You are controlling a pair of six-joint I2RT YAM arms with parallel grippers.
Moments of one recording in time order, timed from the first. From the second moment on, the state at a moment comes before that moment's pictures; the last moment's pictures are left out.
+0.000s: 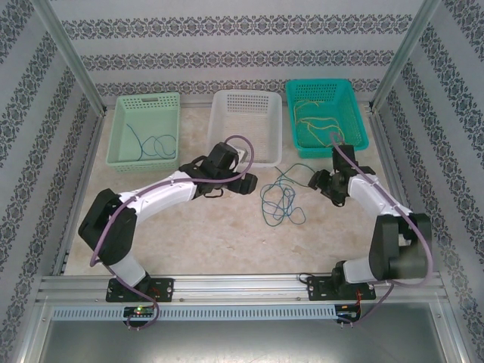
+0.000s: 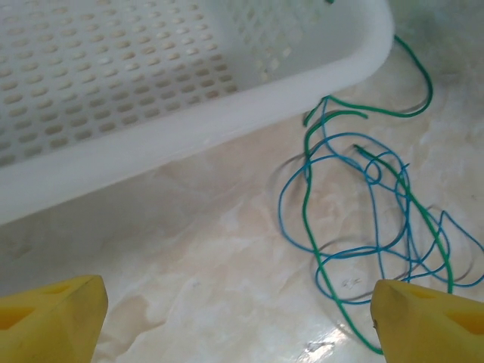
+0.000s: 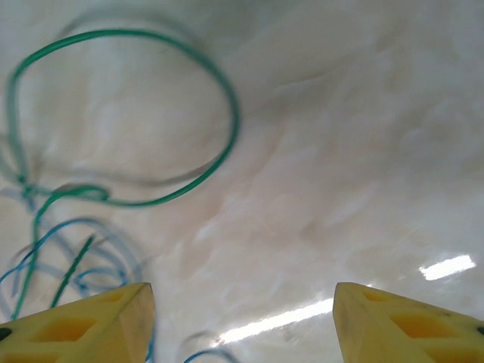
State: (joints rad) left arm -0.68 1.66 1.17 -0.33 0.05 -0.31; right arm -0.01 1.45 0.86 -0.62 -0.13 0.60
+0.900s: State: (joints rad) left arm -0.69 1.69 1.20 -0.34 0.01 -0.24; right arm 0.05 1.88 1.27 -0.83 0.05 0.52
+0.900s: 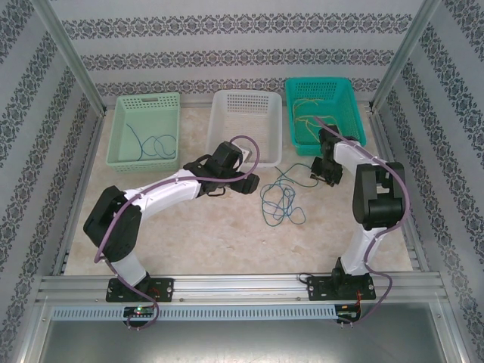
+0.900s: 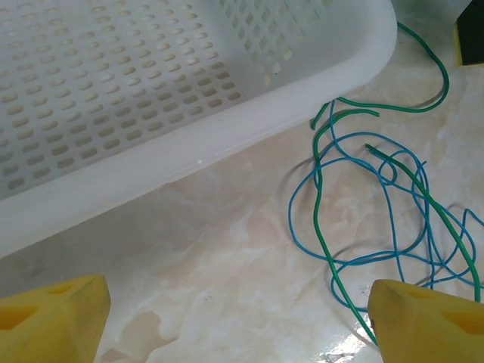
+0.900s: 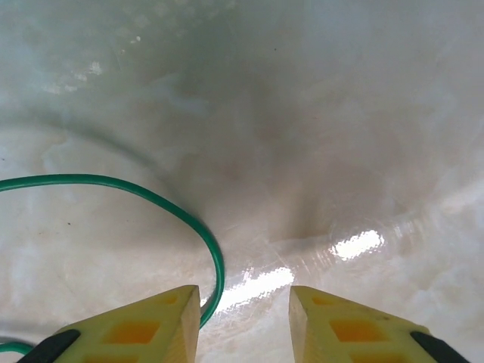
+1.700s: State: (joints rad) left arm -0.70 1.68 1.18 -0.33 0.12 -0.24; right arm 0.13 1.57 1.11 -0.71 0.01 0.58
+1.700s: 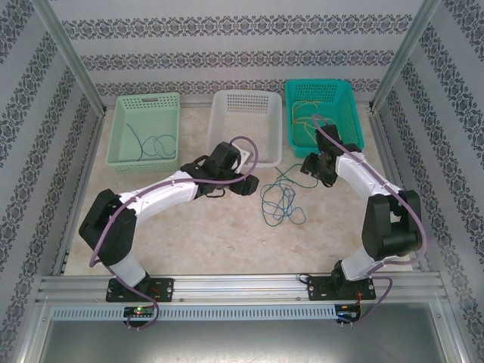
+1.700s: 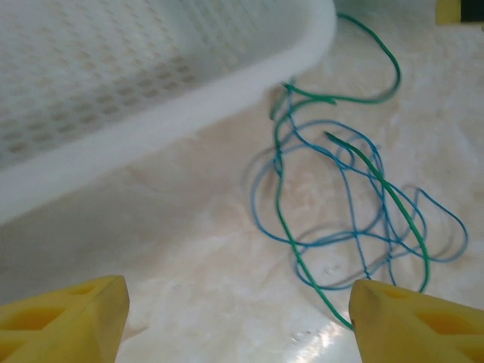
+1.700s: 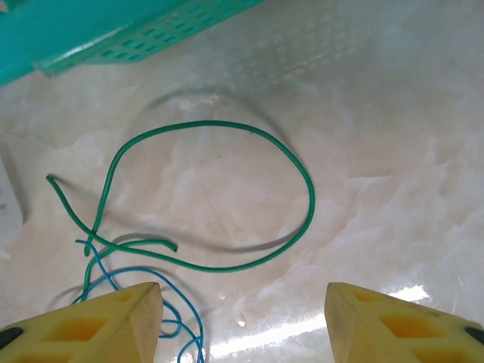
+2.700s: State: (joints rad) left arm -0.75 2.06 1.40 -0.43 0.35 -0.42; right arm 0.10 1.35 1.02 -0.69 -0.05 0.57
